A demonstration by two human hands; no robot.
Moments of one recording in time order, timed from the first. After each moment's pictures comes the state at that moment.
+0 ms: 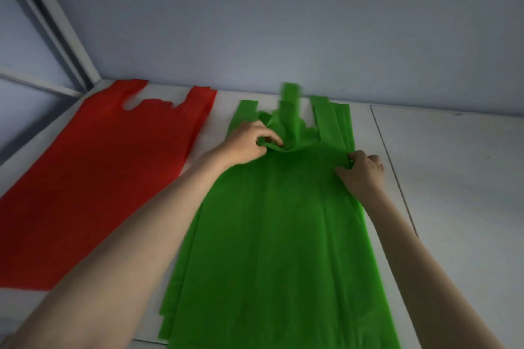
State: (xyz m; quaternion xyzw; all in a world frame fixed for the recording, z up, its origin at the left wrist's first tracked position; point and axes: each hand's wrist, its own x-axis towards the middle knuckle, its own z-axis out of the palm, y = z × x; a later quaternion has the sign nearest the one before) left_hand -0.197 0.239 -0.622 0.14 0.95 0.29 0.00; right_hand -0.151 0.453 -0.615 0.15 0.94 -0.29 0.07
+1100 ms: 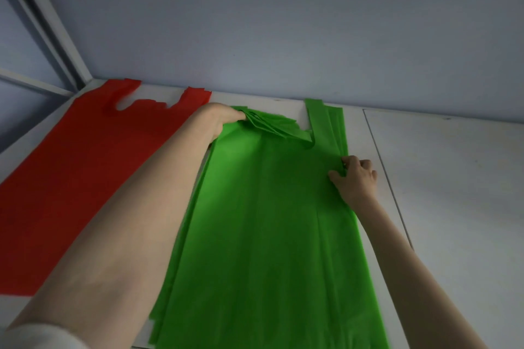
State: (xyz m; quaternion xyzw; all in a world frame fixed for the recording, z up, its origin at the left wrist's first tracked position) left_hand -0.233 0.221 -0.588 -0.24 0.82 0.48 0.22; right_hand -0.144 0.455 -0.620 0.13 0.95 -0.28 0.06
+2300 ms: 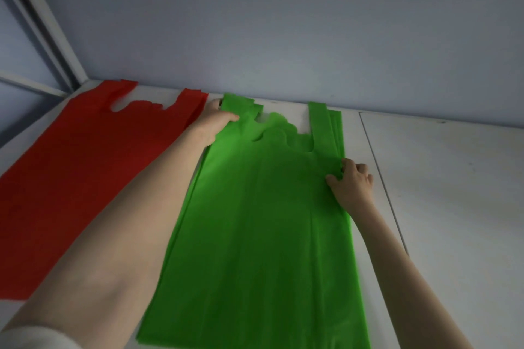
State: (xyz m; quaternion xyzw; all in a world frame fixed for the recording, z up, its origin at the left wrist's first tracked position) left_hand -0.226 0.219 -0.594 -0.18 0.76 0.62 0.02; right_hand -0.145 0.457 -0.623 0.13 0.95 -0.27 0.07
